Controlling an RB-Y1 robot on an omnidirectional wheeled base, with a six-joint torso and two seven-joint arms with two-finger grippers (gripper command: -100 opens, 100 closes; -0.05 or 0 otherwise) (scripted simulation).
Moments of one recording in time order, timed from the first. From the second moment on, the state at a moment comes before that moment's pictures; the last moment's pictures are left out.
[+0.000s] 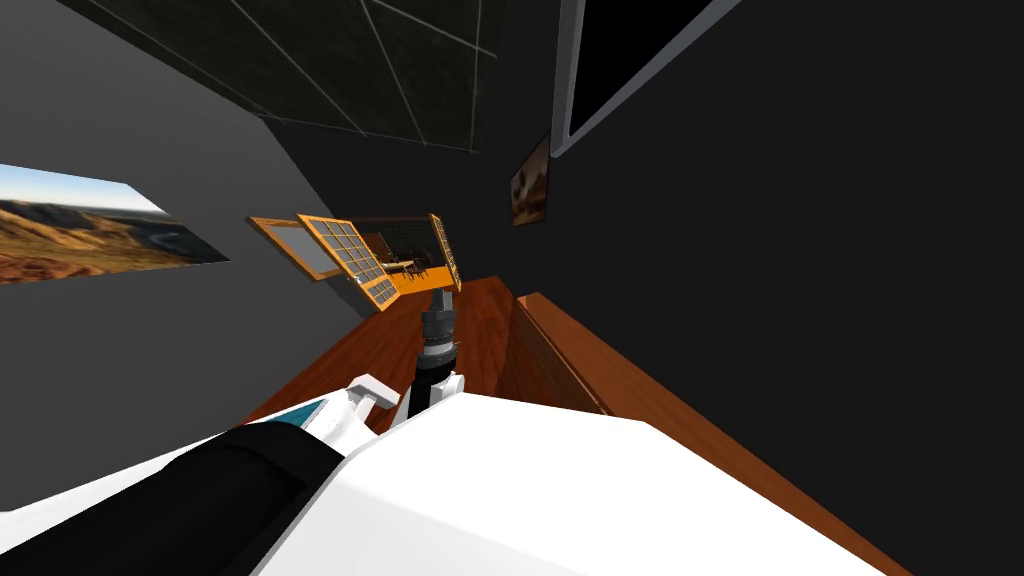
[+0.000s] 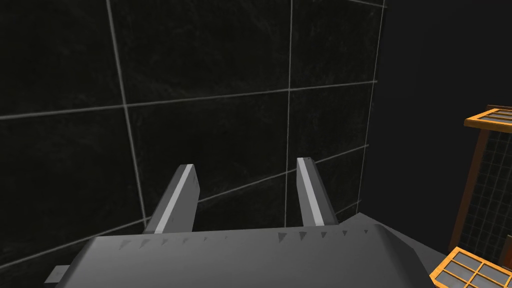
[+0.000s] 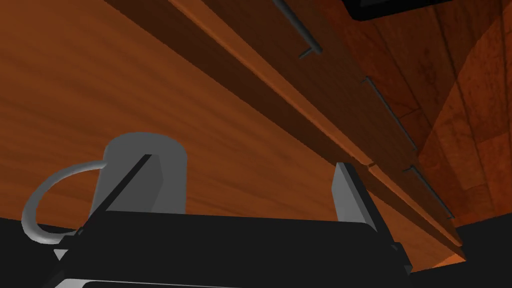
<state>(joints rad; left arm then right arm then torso) 0.53 -0.04 -0.01 -2.35 -0.08 -0.61 -0.14 0.59 -0.97 0.46 -0.73 0.25 -0.69 0.24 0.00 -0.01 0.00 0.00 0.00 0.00</state>
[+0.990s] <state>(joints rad) 0.53 -0.04 -0.01 -2.35 -0.08 -0.61 -0.14 0.57 -1.03 0.57 -0.48 0.28 -0.71 0.29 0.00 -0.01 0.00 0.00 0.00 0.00</state>
